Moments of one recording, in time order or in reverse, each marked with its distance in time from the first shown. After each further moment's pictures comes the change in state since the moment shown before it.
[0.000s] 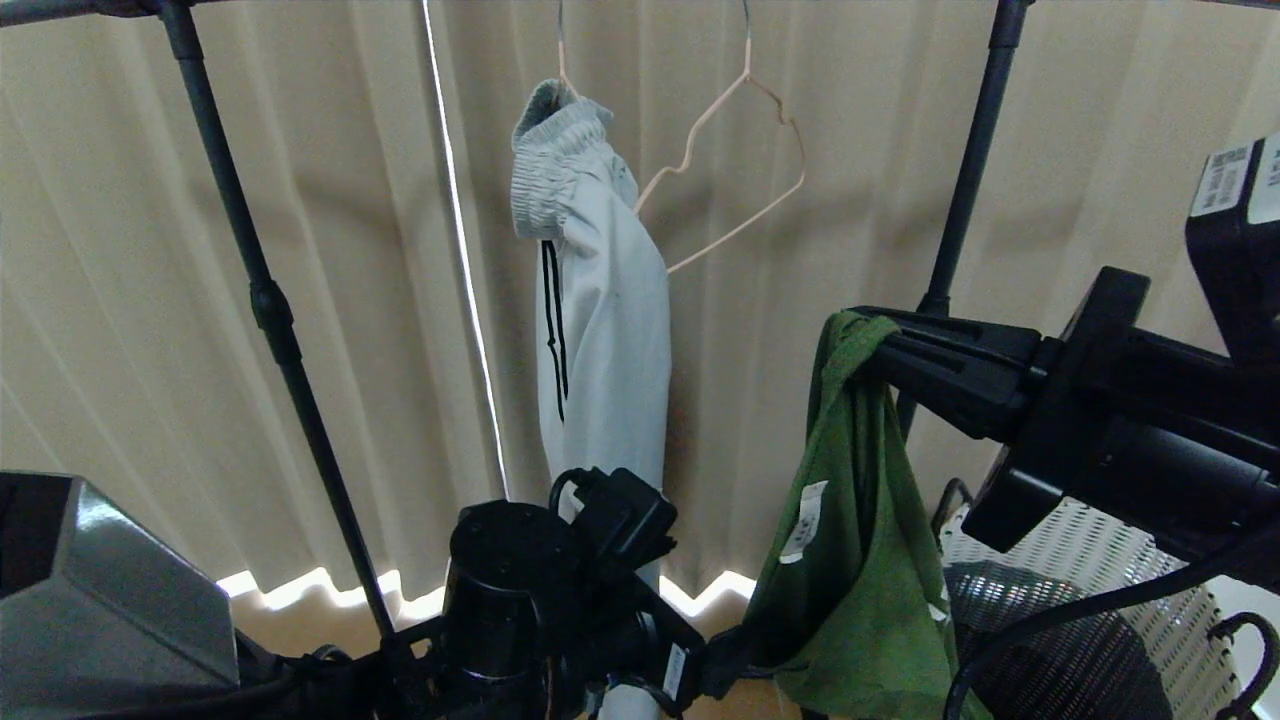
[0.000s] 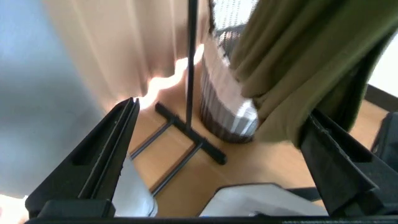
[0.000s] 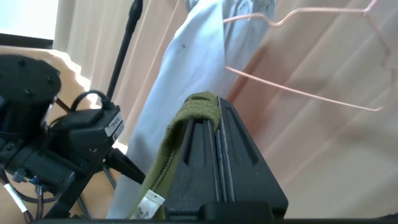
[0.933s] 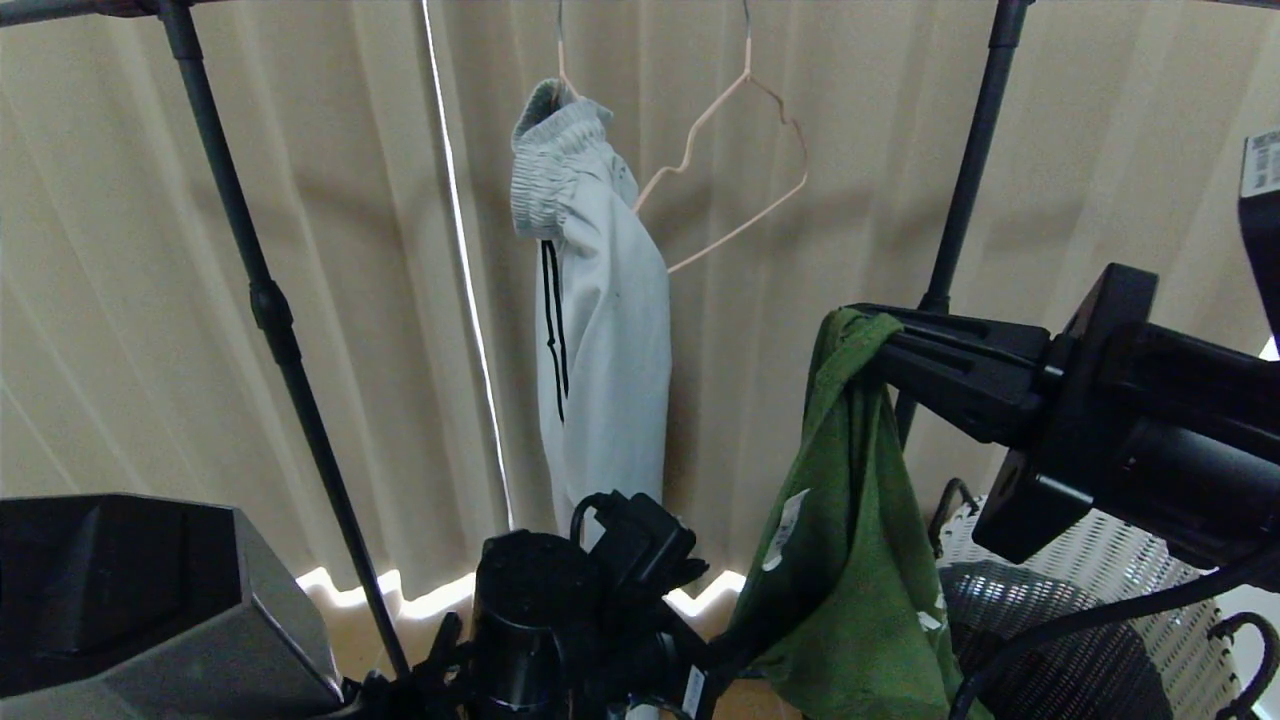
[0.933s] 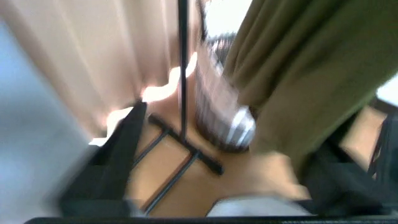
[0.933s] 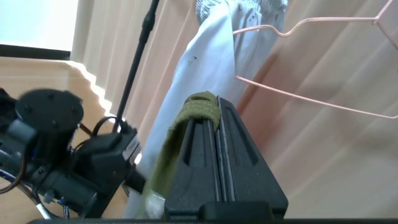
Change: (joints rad) left arm -0.020 0.101 0.027 -0.173 -0.002 0.016; right arm 0.014 -0.007 -0.004 -0.004 0.035 0.041
